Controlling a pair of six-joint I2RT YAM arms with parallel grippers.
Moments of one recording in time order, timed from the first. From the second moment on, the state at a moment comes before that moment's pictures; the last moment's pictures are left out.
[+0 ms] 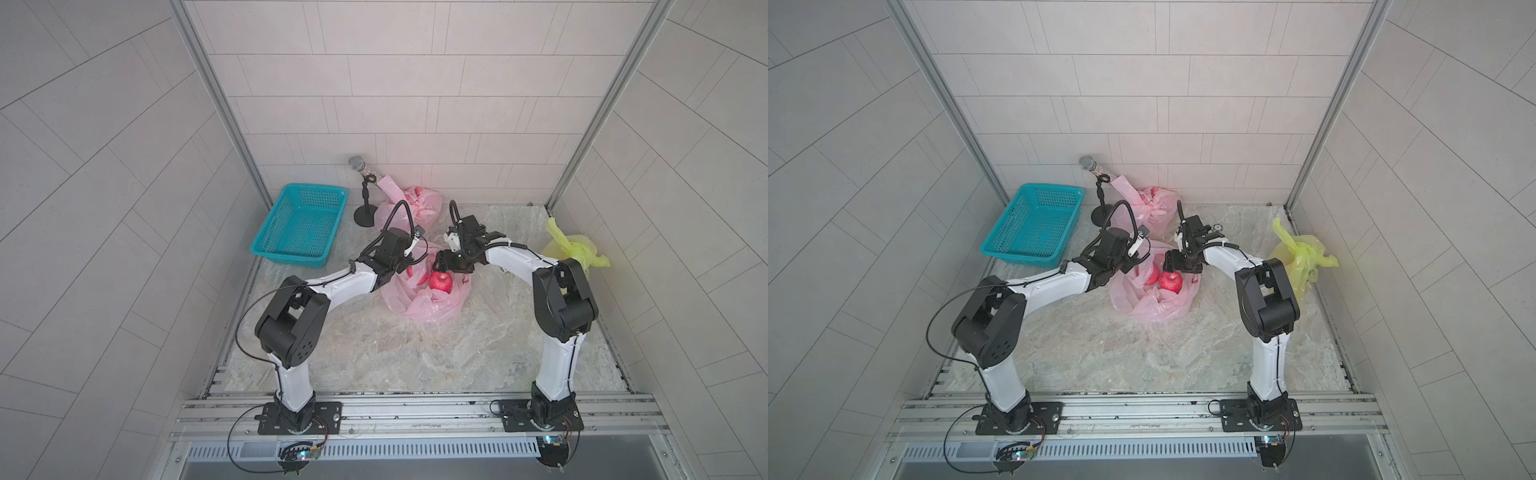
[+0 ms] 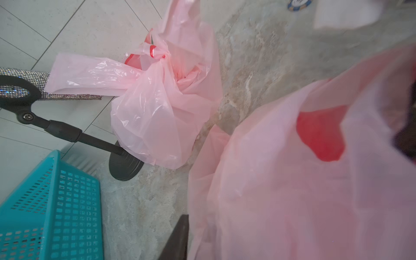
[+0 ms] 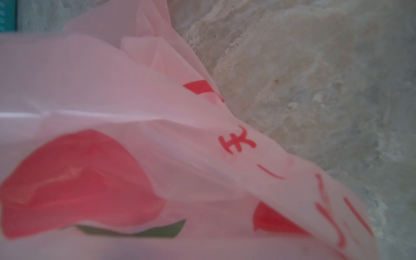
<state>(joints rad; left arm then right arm) -0.57 1.84 1.22 0.01 -0.26 0.38 0.31 1.93 1.40 -0.58 -0.30 0.29</state>
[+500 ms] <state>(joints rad) -0.43 2.09 1.55 -0.25 -0.20 0.03 0.33 1.71 1.22 -0.57 -0.36 0.25</state>
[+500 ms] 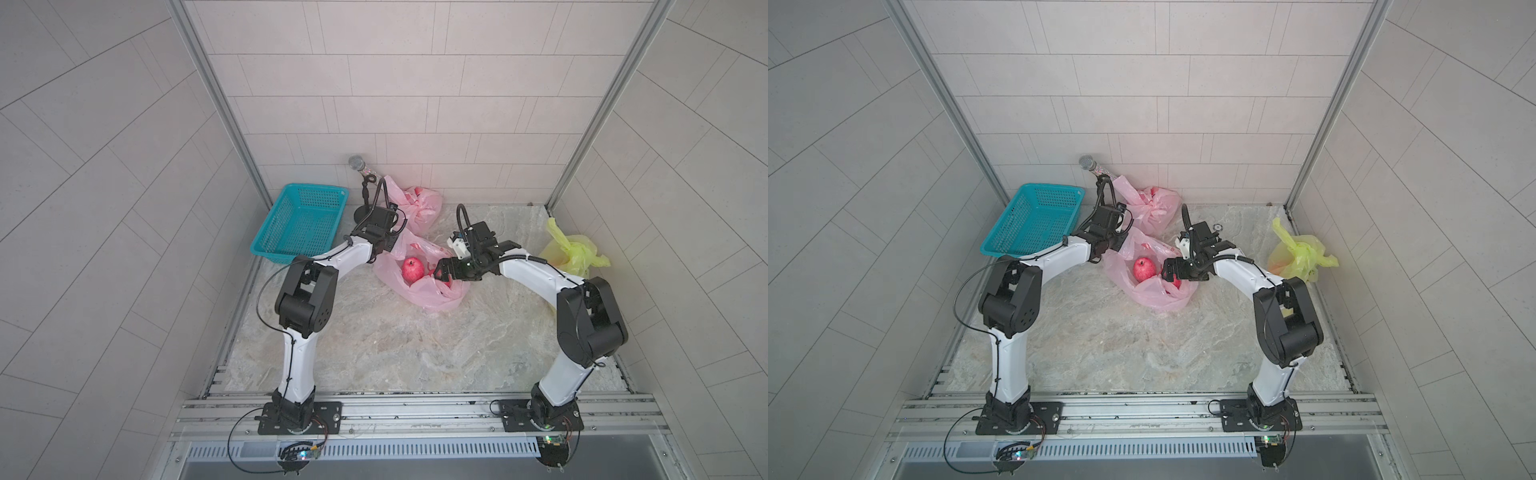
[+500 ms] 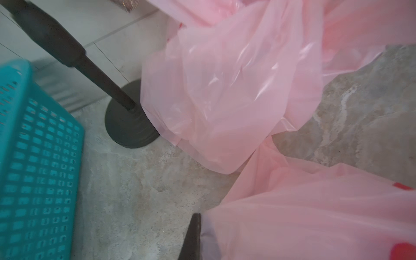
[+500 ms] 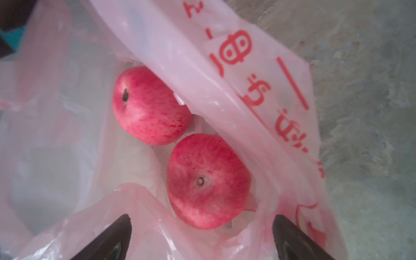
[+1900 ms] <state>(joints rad) -0.31 1.79 1.14 -0.15 0.16 -0.36 0.44 1.57 1.01 -0.61 -0.16 0.23</state>
